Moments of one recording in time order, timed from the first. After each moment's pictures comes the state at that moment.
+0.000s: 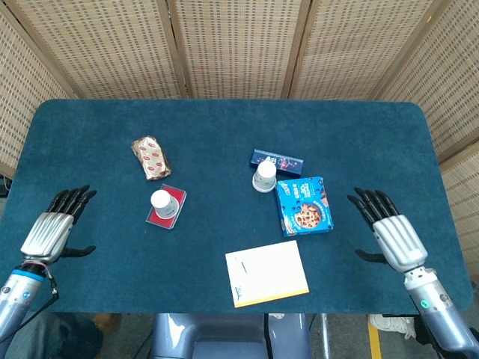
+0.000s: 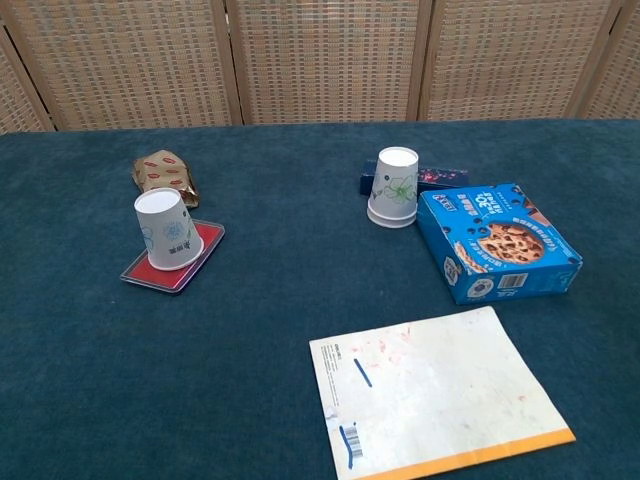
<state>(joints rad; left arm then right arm) -0.33 -1.05 -0.09 -1.79 1.40 1.17 0.11 0.41 -1.04 -0.09 -1.74 -1.52 1.44 0.03</state>
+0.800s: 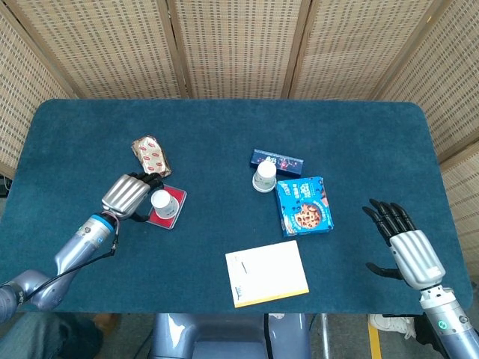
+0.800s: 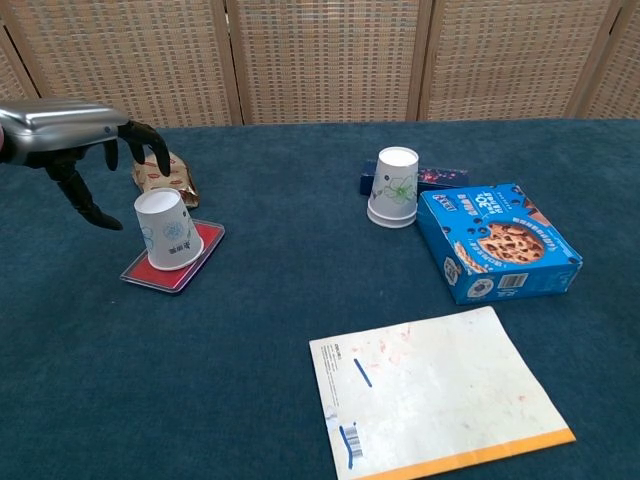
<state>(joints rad) -0.72 -1.32 -0.18 -1.45 1.32 0.82 0.24 0.30 -1.00 -0.07 -1.75 -1.60 1.46 0.12</state>
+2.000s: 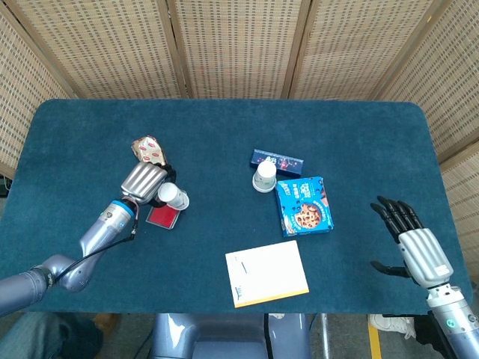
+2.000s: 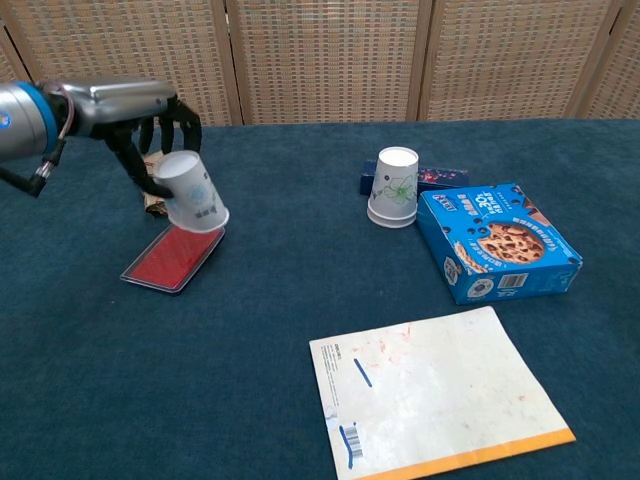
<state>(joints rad) -0.84 -1.40 -0.24 -1.39 1.18 0.80 0.28 0.27 -0.97 -0.01 -1.75 -1.61 1.42 0.21</state>
